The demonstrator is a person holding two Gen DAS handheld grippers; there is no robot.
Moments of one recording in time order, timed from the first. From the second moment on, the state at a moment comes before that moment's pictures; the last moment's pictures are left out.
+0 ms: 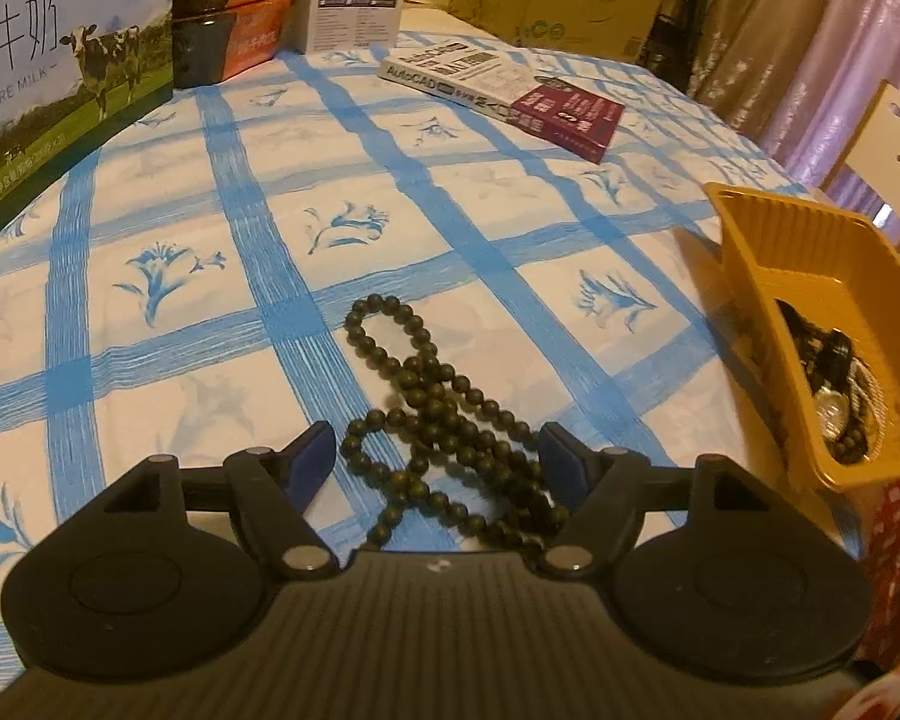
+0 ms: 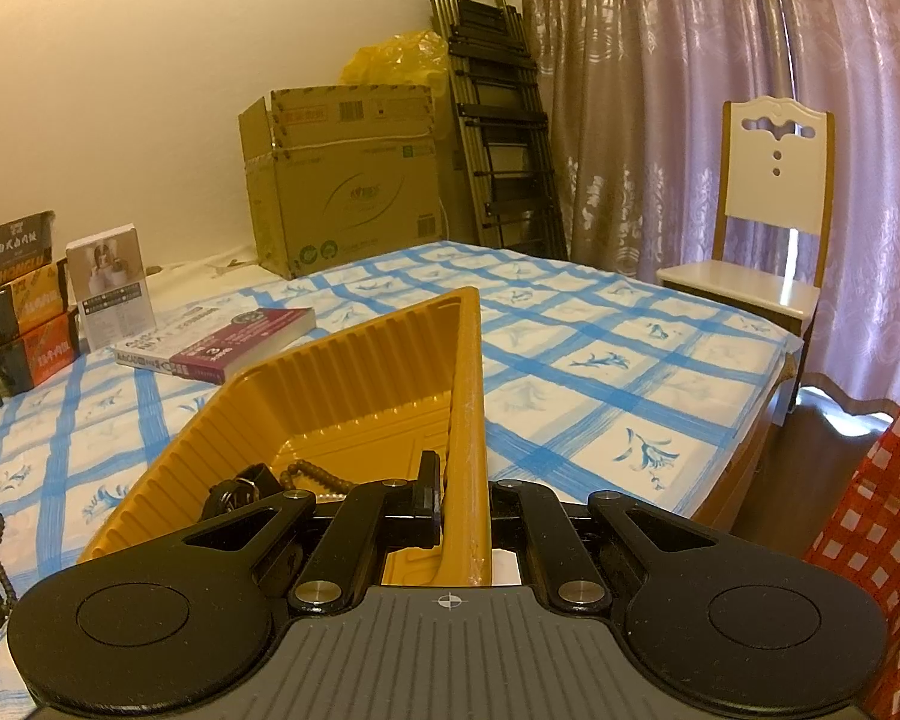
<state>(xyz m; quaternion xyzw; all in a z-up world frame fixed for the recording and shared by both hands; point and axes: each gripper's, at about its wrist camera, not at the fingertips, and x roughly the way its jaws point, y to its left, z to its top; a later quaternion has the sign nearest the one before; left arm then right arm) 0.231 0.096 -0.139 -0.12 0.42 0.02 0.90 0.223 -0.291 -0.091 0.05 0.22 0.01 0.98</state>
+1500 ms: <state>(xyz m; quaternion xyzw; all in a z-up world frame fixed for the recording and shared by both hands) 0.210 0.079 -0.031 -0.02 0.32 -0.05 0.95 0.222 -0.292 -0.093 0.05 0.22 0.01 0.97</state>
